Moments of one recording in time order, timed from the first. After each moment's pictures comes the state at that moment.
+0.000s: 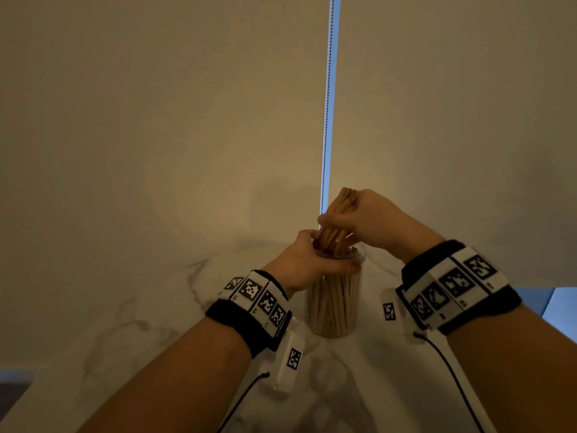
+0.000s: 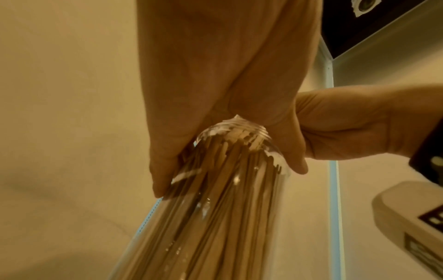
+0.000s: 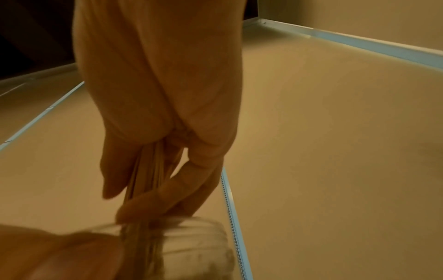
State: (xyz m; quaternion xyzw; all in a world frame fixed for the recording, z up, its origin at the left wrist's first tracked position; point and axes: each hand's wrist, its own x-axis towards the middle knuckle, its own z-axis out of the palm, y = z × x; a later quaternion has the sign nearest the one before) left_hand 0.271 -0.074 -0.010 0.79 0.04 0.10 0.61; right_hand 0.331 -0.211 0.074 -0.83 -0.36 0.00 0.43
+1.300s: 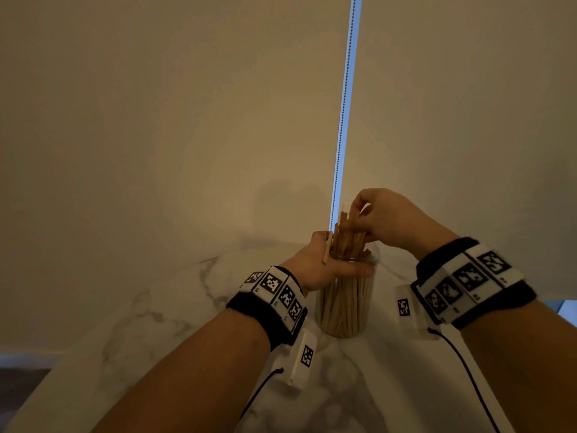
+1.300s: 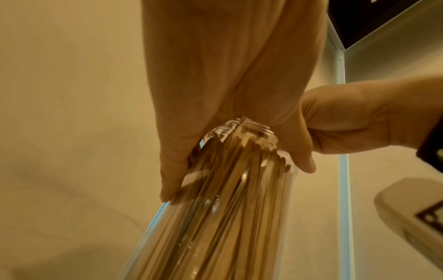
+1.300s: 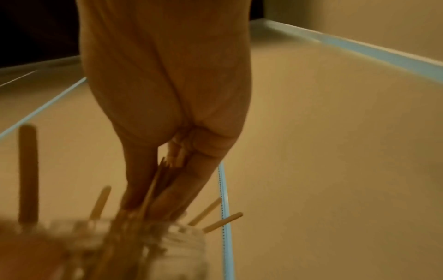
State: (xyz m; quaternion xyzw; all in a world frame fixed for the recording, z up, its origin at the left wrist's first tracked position) left_hand 0.282 -0.065 -0.019 0.81 0.00 0.10 0.58; right_hand 0.332 -0.207 0.080 -0.87 -0.34 -0.03 0.36
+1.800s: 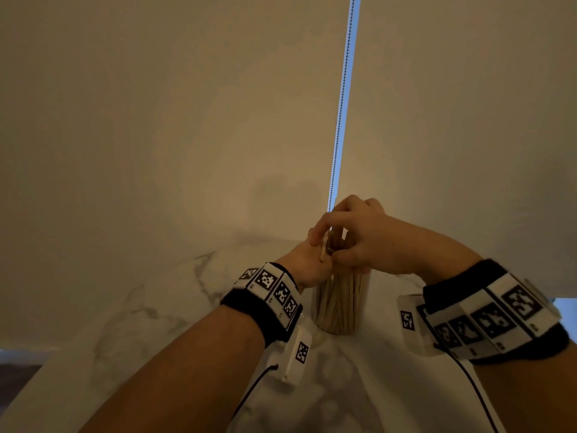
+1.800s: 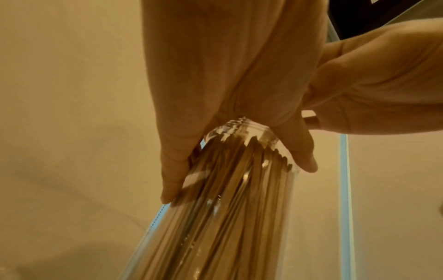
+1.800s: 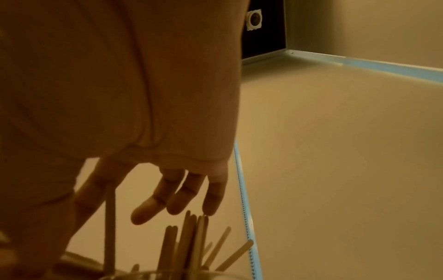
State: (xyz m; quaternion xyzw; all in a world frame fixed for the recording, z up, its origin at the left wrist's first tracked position) left_hand 0.283 -0.060 -0.021 0.86 0.00 0.11 0.50; right_hand 0.284 -0.224 0.081 -0.85 -0.50 -0.03 0.14
